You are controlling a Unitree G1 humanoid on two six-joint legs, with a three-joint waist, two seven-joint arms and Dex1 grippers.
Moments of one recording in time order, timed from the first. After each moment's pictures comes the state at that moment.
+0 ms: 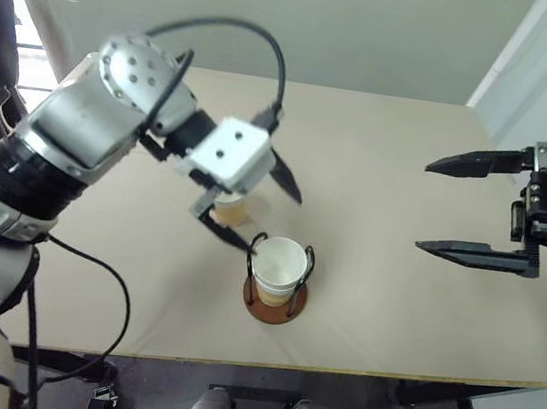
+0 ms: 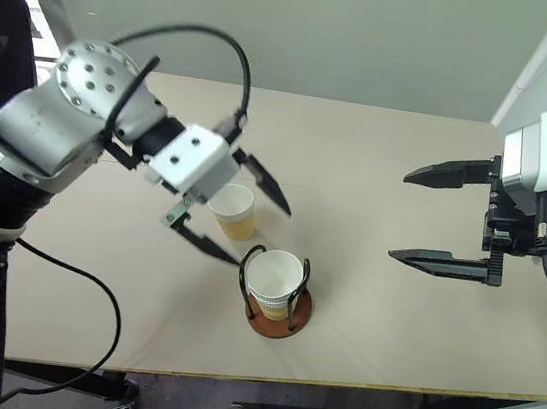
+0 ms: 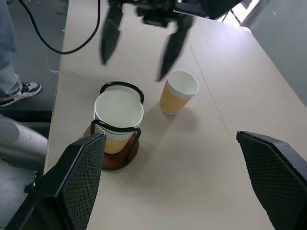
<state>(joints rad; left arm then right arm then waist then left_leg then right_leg) -1.23 0.97 -0.52 0.10 -0.45 0.09 -1.52 -0.66 -1.19 -0.20 -0.42 0.77 0.68 1.24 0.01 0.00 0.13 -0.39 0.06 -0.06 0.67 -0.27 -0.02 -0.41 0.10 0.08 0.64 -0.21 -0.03</state>
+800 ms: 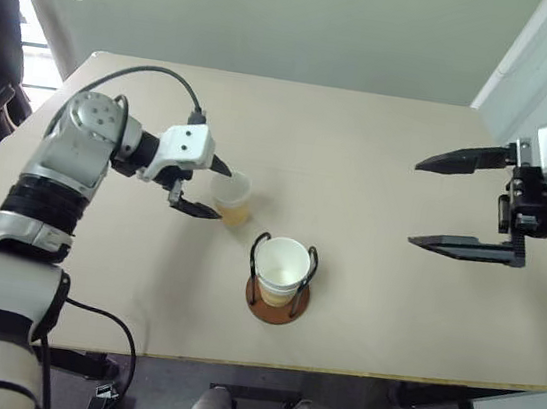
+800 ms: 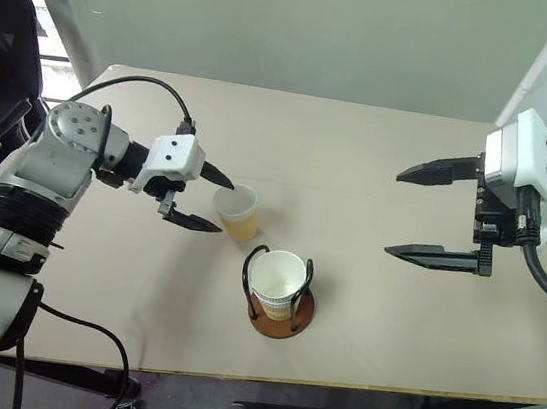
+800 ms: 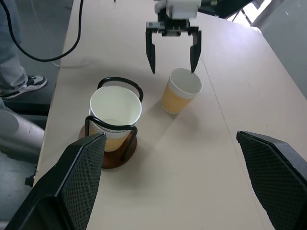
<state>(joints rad) -1.02 0.82 -0.33 0.64 -0.07 -0.08 -1.49 -0.72 -1.16 -0.10 -0.36 0.70 0.63 1.29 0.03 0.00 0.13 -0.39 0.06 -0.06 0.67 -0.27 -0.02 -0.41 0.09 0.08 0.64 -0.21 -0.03</state>
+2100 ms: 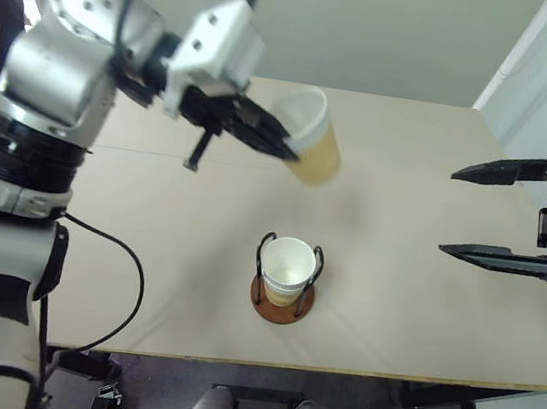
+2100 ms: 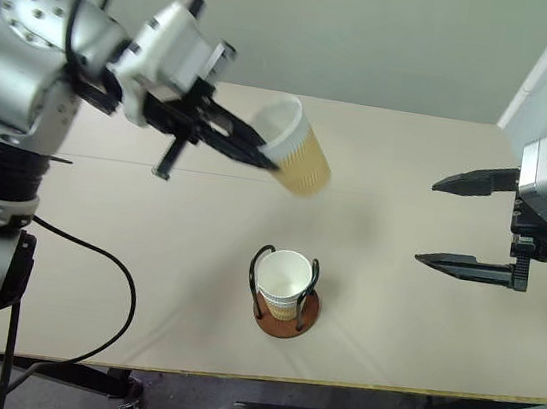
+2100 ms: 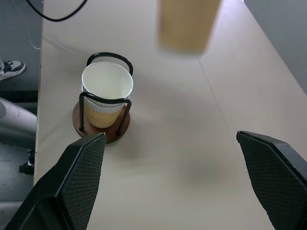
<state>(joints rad) -1.27 0.87 -0.42 0.12 -0.53 0.30 -1.58 -0.57 -1.27 -0.27 -0.40 0.70 0.67 1.28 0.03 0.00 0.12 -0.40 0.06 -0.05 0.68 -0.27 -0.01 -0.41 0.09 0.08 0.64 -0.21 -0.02</state>
